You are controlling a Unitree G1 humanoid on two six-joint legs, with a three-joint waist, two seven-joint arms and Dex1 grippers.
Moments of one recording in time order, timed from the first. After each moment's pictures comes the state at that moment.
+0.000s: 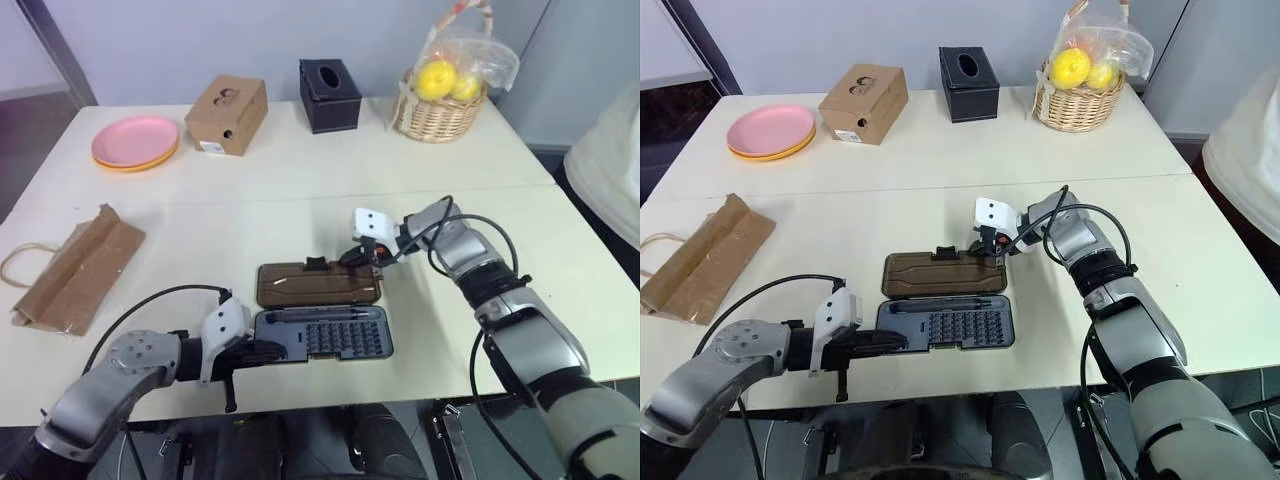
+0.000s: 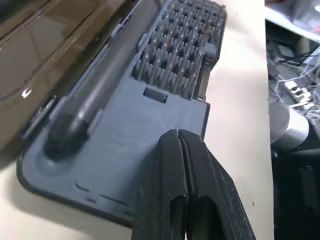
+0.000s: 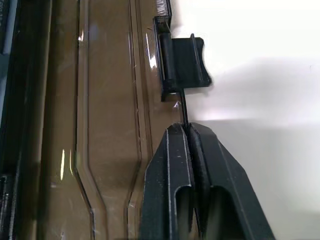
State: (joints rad) left arm 0.08 0.80 -0.12 -0.50 -0.46 0.52 -0.93; right arm -0.94 -0.43 0.39 0.73 -0.08 0.10 1.27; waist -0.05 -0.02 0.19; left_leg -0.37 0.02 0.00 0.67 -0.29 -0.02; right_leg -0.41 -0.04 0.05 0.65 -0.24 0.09
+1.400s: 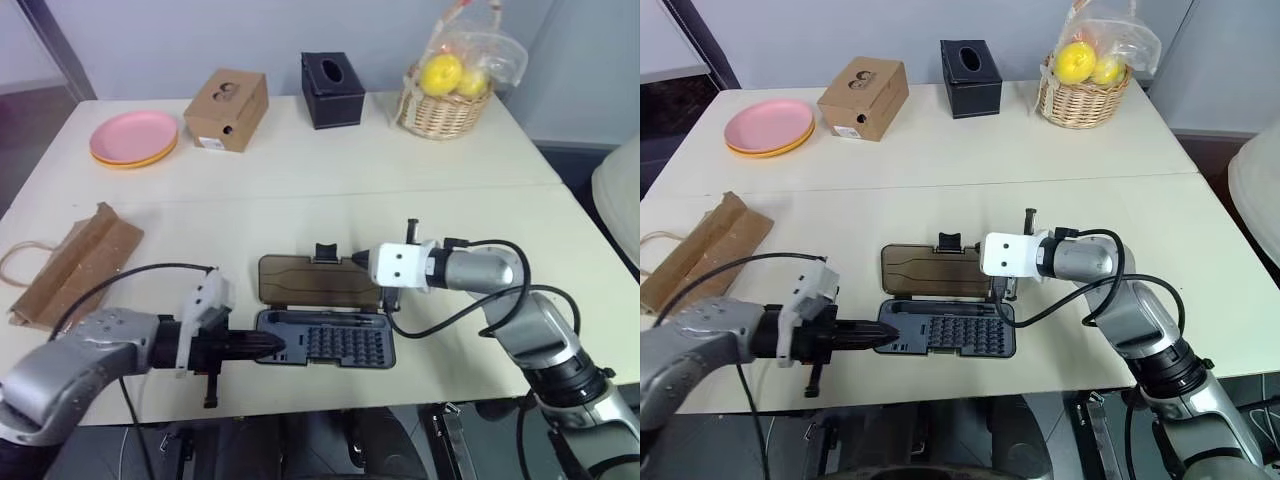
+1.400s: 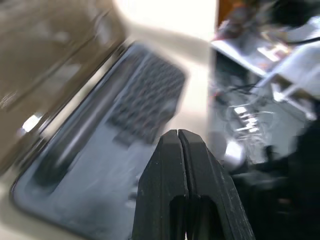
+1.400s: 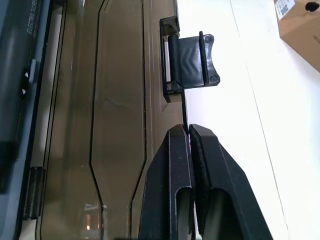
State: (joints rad) left arm -0.16 0.90 0.17 -0.55 -1.05 0.90 -0.97; right arm -0.44 -0.68 0.27 -0.34 -0.21 0.23 0.94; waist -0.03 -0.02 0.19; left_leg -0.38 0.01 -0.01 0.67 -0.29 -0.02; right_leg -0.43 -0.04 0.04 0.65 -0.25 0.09
